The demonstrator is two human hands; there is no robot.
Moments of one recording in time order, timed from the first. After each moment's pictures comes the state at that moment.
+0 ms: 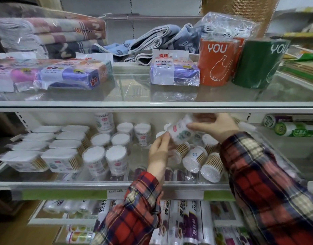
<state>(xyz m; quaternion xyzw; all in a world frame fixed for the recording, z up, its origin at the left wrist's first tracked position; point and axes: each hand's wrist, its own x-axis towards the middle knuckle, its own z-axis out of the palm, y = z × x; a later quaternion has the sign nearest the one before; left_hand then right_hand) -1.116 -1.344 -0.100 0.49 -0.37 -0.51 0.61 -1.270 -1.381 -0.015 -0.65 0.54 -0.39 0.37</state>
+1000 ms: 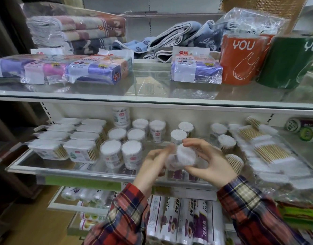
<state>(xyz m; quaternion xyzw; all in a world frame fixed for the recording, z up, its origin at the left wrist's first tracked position) -1.061 -1.292 -0.104 0.60 -0.40 -0.52 0.45 -1.241 -1.342 -0.105 -0.79 0.34 -0.39 0.34</state>
